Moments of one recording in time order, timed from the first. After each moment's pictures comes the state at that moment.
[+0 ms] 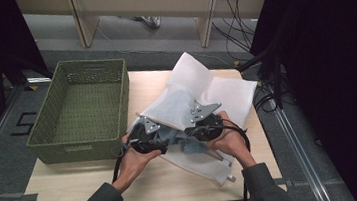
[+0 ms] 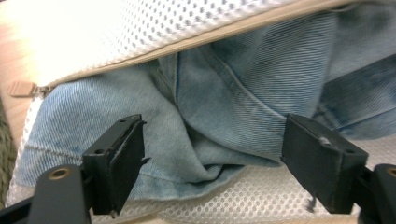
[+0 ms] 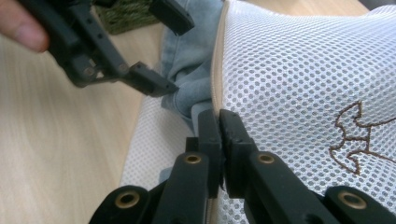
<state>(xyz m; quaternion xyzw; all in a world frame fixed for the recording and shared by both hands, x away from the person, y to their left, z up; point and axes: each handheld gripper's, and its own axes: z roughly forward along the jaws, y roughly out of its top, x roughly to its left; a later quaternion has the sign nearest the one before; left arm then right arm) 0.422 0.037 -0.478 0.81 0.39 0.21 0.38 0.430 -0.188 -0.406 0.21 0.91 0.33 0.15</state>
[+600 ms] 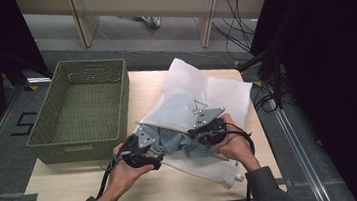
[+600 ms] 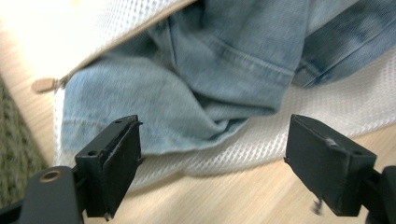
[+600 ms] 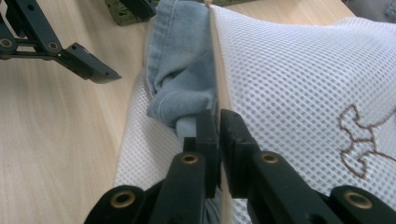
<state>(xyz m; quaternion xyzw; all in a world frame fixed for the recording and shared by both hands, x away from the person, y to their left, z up) 0.381 0.060 -0.469 0.84 0.36 0.20 0.37 0.414 -0.193 -0.399 0.18 0.91 0.33 0.17</state>
